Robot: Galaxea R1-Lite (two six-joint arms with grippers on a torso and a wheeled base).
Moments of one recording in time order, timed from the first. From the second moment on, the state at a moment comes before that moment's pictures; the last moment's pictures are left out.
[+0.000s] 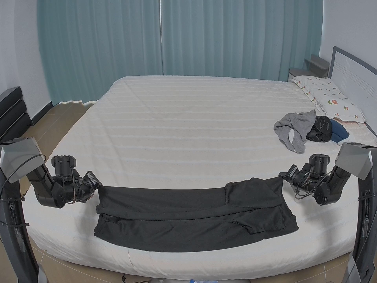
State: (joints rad) left arm 0.12 2.30 -0.81 -0.84 -0.29 -0.75; right arm -0.06 2.49 -0.94 -1.09 0.36 0.83
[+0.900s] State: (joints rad) left arm 0.13 2.22 -0.71 -0.85 -0.30 -0.75; right arm -0.06 2.37 -0.71 -1.24 0.37 0.95
